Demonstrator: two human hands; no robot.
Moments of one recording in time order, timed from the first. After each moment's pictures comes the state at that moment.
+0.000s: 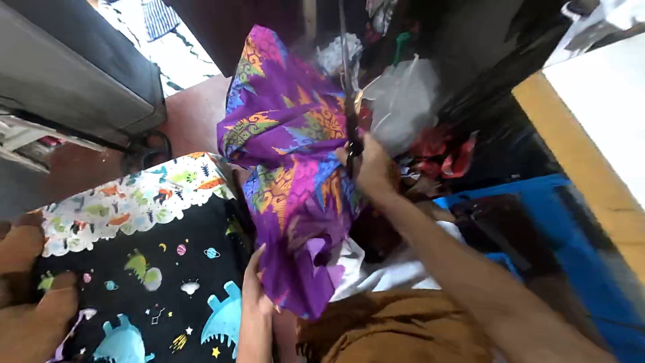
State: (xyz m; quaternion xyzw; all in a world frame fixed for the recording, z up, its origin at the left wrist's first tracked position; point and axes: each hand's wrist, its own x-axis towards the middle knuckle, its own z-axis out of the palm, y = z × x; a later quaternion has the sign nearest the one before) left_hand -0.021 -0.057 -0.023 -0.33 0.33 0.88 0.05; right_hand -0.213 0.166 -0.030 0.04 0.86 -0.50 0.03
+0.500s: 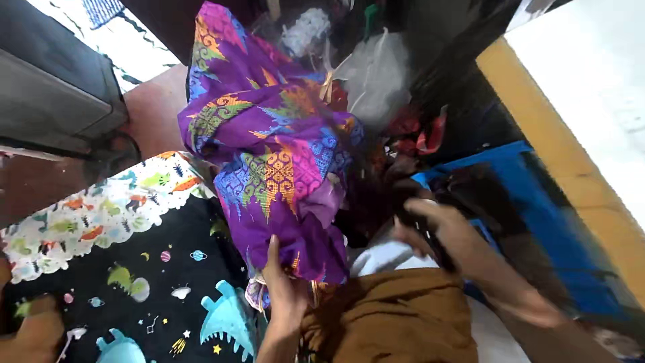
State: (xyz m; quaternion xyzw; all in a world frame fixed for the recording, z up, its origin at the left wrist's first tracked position) left_hand -0.032 0.032 -0.017 -0.41 0.45 0.80 0.00; right_hand -0.065 0.284 0.008 0.02 0.81 -0.55 0.19
